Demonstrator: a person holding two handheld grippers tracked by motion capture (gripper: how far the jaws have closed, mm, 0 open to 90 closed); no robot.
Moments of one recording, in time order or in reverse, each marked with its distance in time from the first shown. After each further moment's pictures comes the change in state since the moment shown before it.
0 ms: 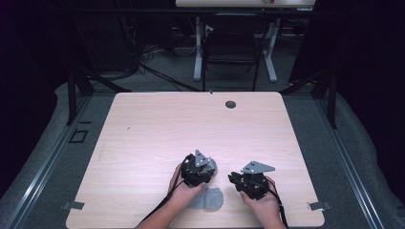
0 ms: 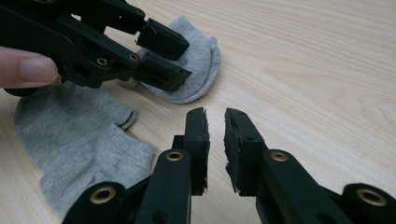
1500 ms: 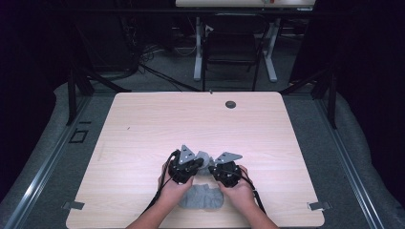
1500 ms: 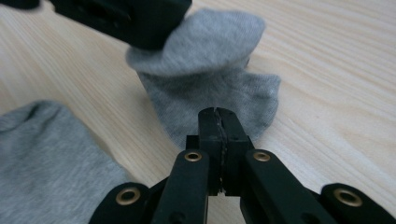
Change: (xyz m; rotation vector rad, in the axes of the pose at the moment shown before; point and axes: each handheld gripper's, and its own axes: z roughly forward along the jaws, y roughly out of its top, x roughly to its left) left arm 0.020 0.005 -0.047 -0.134 -0.001 -0.043; right arm 0.023 0.031 0.076 0.072 0.021 -0.087
